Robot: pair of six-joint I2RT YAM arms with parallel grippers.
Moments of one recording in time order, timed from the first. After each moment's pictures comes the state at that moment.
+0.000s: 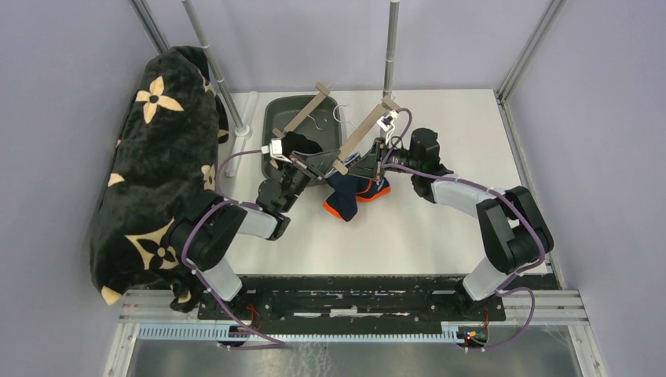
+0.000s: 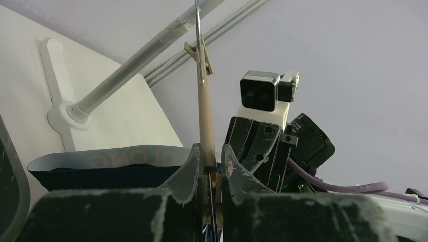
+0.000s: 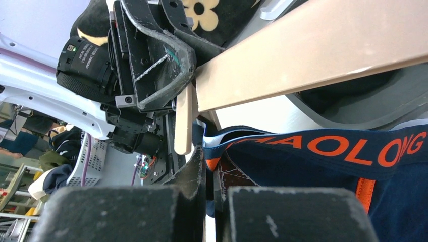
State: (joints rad) left arm -0.56 1.69 0.52 1.53 0.08 -1.06; right arm 0.40 1.63 0.88 0.63 -0.95 0.62
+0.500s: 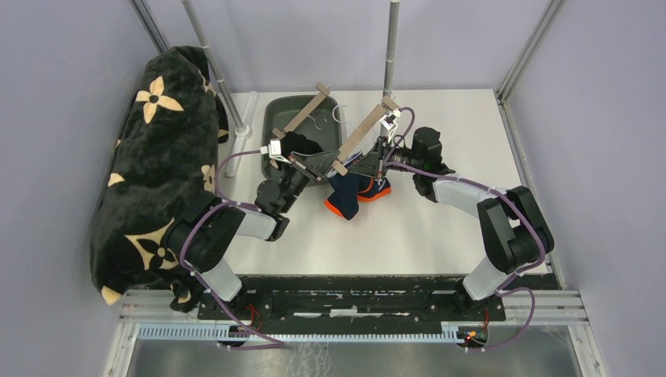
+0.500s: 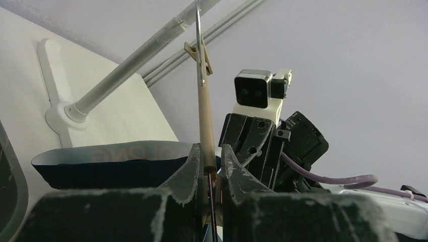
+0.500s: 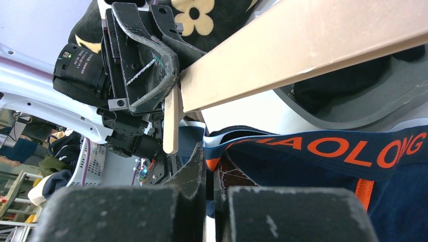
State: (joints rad) left arm -0.56 1.67 0.50 1.53 0.08 -1.06; right arm 0.38 1.63 0.88 0.64 -0.94 0.63
